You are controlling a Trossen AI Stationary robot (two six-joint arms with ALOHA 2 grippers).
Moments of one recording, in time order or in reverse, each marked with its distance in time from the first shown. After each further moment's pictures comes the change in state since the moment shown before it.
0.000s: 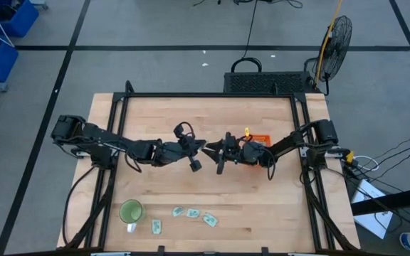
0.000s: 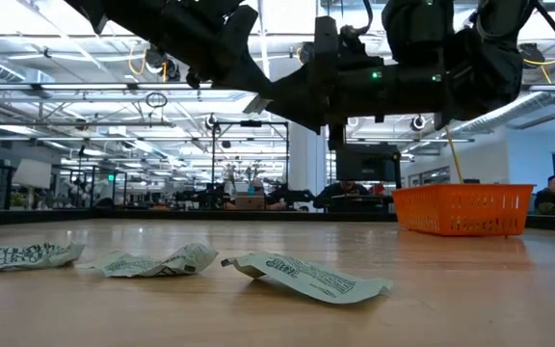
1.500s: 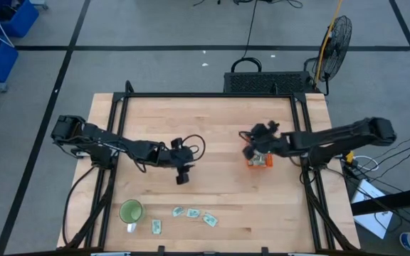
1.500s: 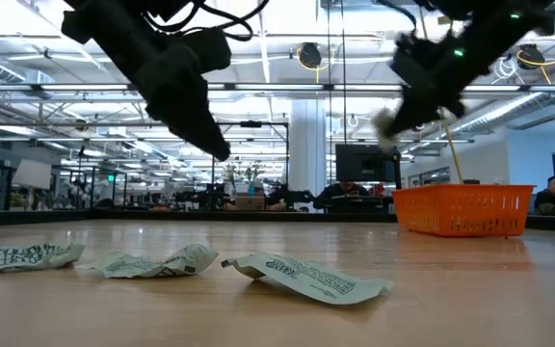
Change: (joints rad) left arm -0.001 0.000 0.001 -0.456 0.355 -0.141; right arm -0.008 -0.713 0.001 -1.566 0.329 0.211
